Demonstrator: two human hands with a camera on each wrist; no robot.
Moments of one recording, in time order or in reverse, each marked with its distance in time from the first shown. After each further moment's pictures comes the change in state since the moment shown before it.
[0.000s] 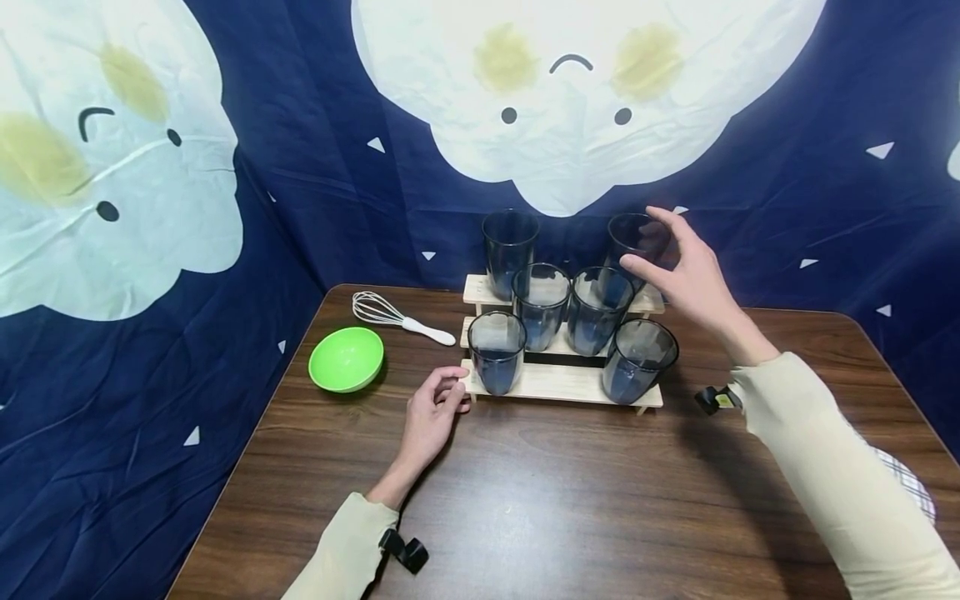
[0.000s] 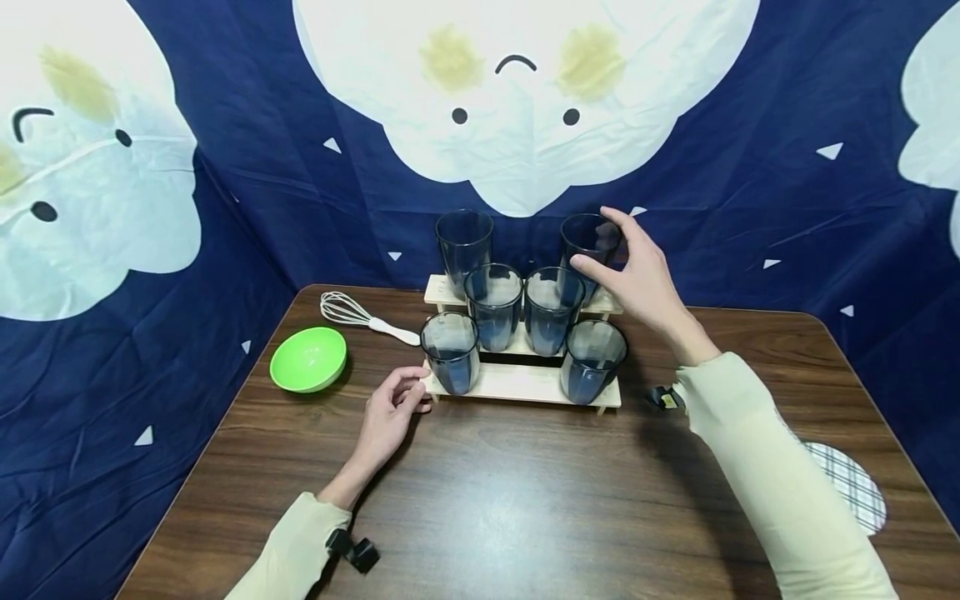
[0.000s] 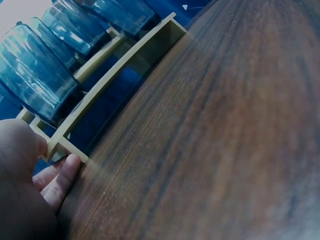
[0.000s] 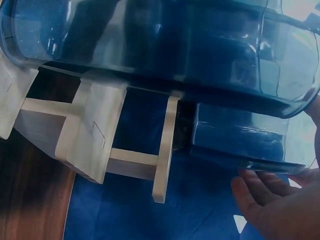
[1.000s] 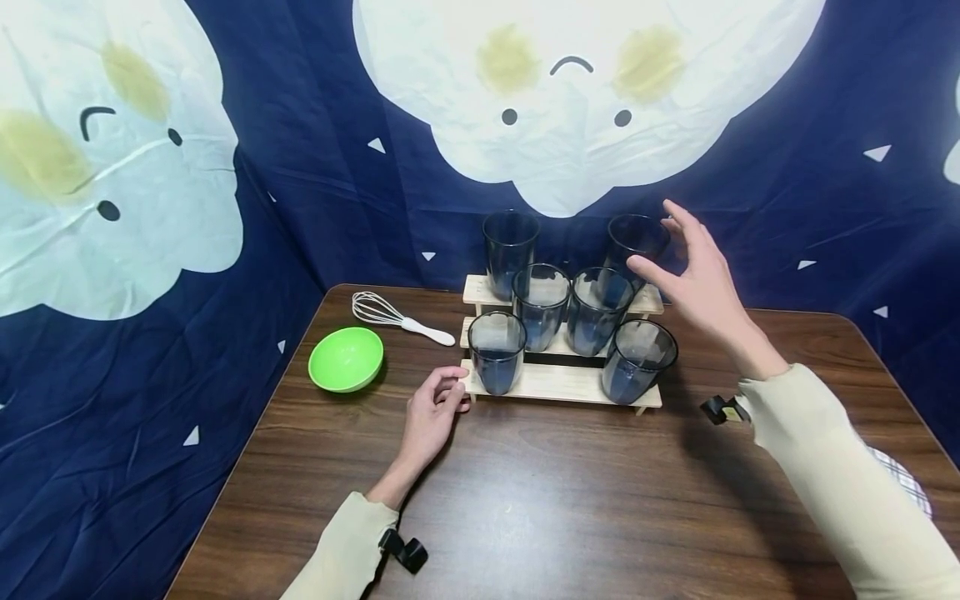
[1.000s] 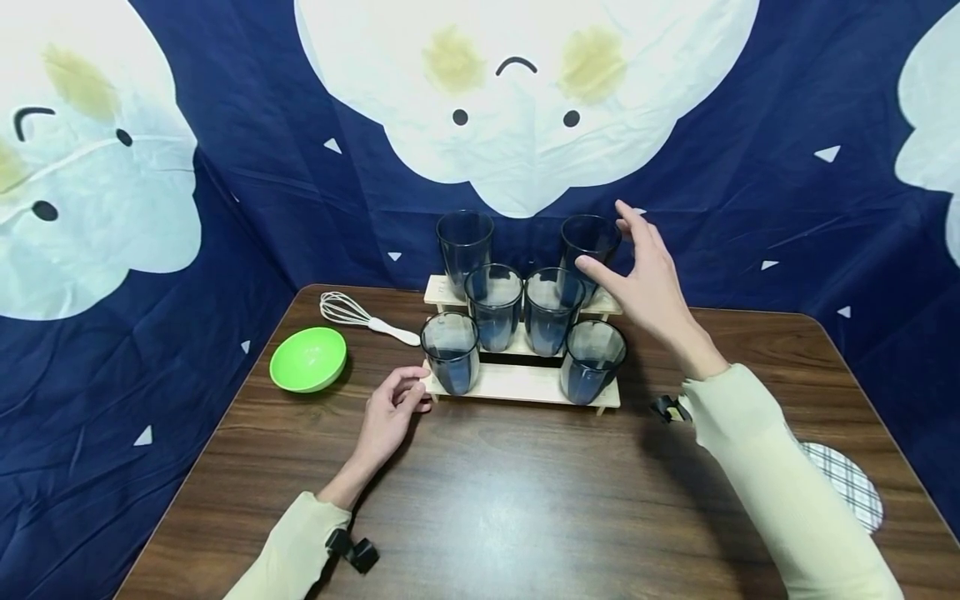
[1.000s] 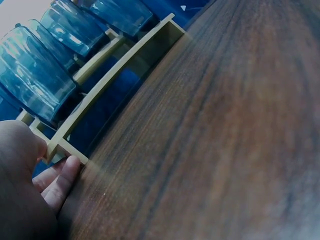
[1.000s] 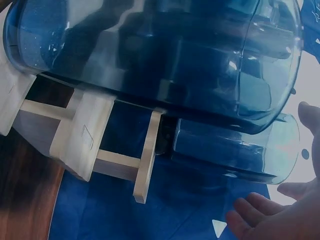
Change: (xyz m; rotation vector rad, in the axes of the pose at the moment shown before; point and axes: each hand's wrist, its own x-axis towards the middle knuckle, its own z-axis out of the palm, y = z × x) left_hand 0.000 0.002 0.001 0.014 0.011 -0.022; right_hand -0.015 -0.014 -0.010 -0.038 0.036 0.042
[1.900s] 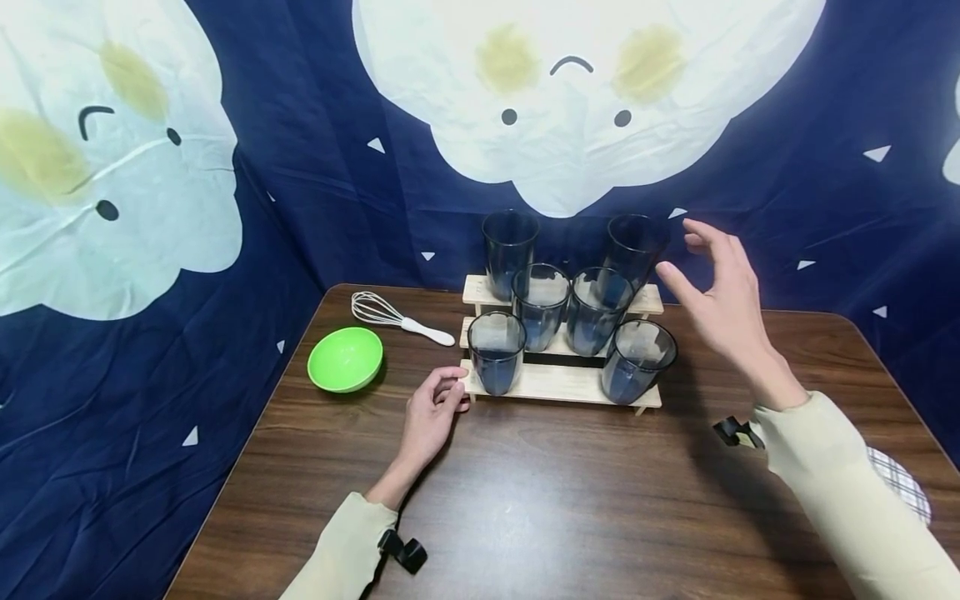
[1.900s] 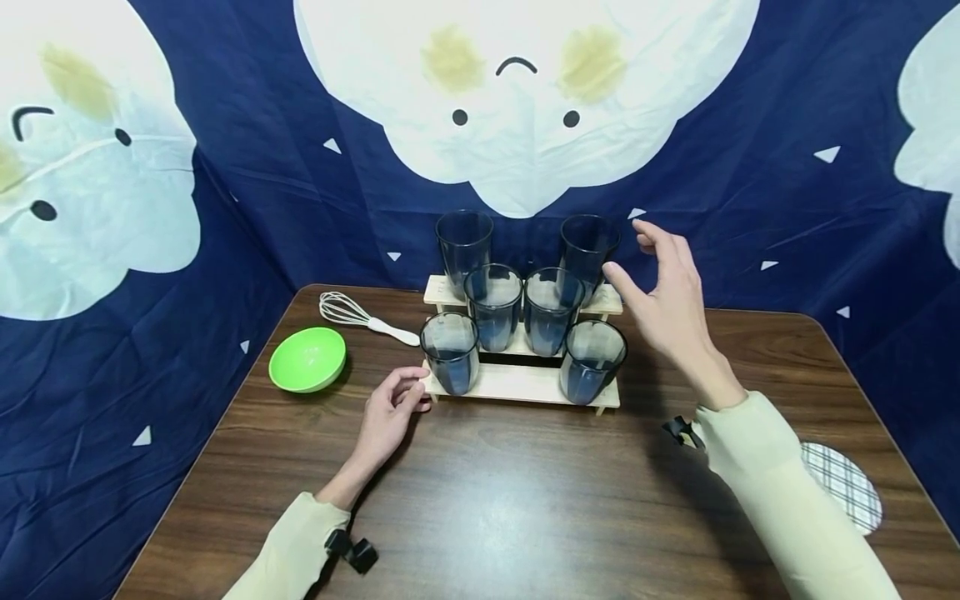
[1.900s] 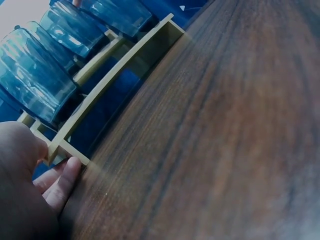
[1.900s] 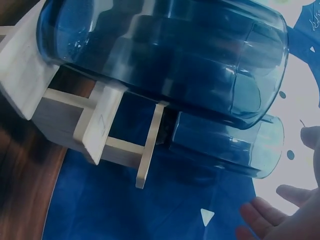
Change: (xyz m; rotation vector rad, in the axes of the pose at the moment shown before) left_hand 0.000 -0.001 0.000 -0.009 -0.010 0.004; right_hand -0.027 0.009 -0.004 -0.051 0.241 -0.156
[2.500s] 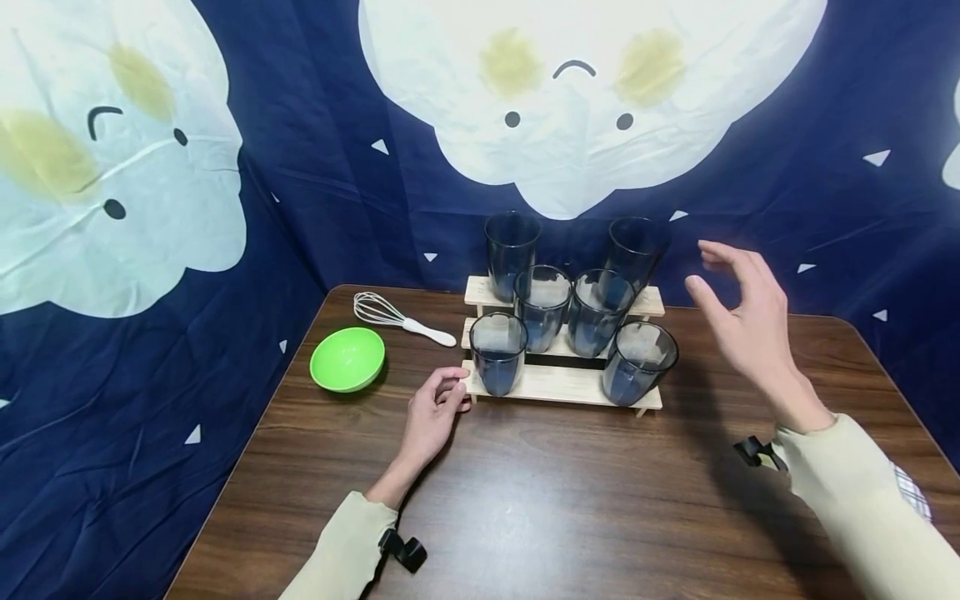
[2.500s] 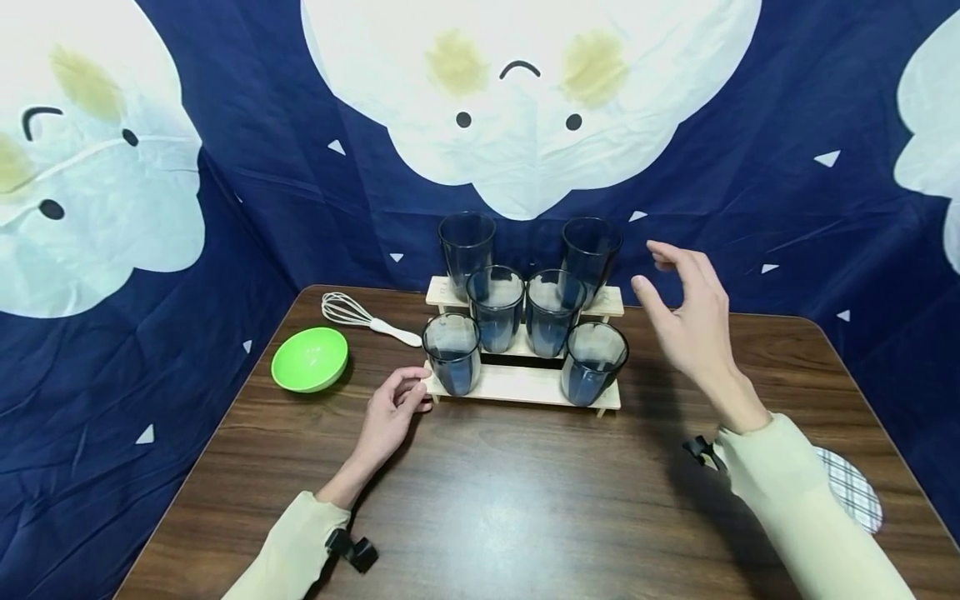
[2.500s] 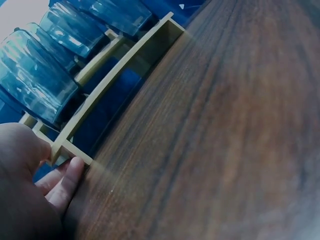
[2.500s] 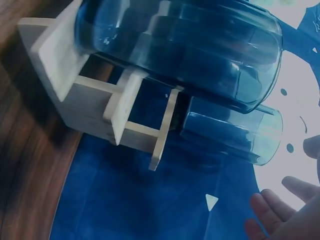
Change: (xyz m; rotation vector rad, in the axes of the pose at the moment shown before) left_hand 0.000 0.003 -0.001 -0.008 -0.012 -0.005; right_hand -0.018 0.010 -0.013 -0.001 0.109 -0.120
